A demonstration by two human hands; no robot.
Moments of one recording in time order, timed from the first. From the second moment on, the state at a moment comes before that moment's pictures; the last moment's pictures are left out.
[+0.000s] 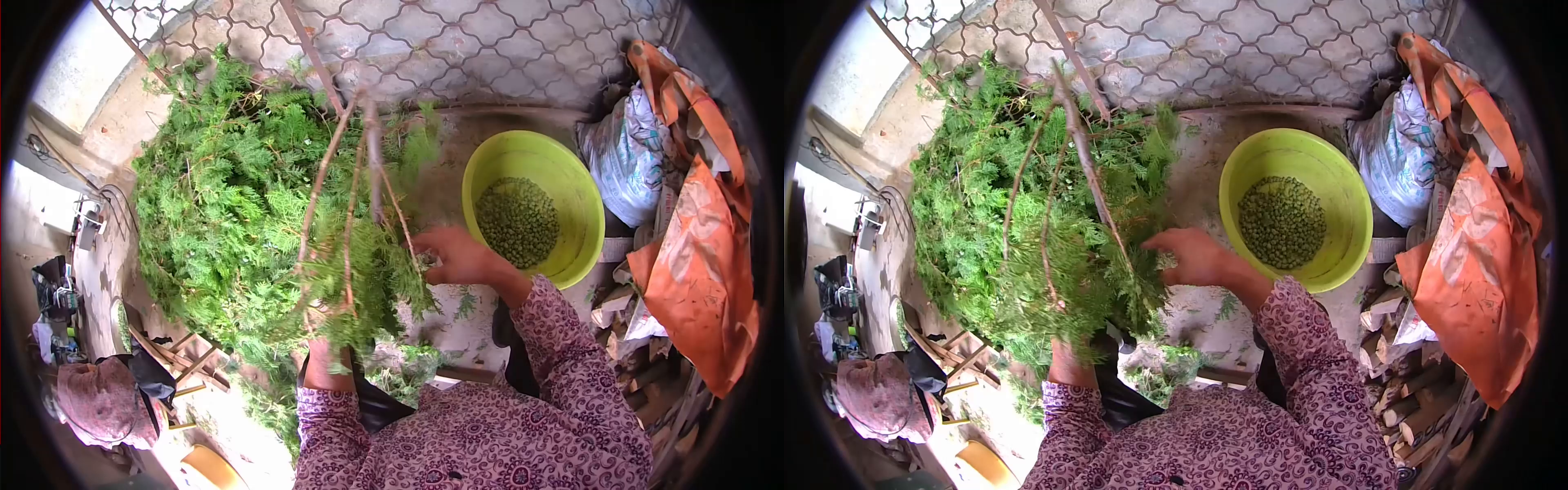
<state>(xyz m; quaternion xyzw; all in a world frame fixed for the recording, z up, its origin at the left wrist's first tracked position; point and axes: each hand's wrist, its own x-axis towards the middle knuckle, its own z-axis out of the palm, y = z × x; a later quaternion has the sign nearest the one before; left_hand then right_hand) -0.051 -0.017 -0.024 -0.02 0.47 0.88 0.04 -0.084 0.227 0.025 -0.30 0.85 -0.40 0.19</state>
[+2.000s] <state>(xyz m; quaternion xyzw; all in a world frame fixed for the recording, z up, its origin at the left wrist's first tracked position) 0.106 0.078 0.033 0.28 0.96 0.00 -0.05 0.015 0.272 0.032 -0.48 0.61 -0.51 0.38</state>
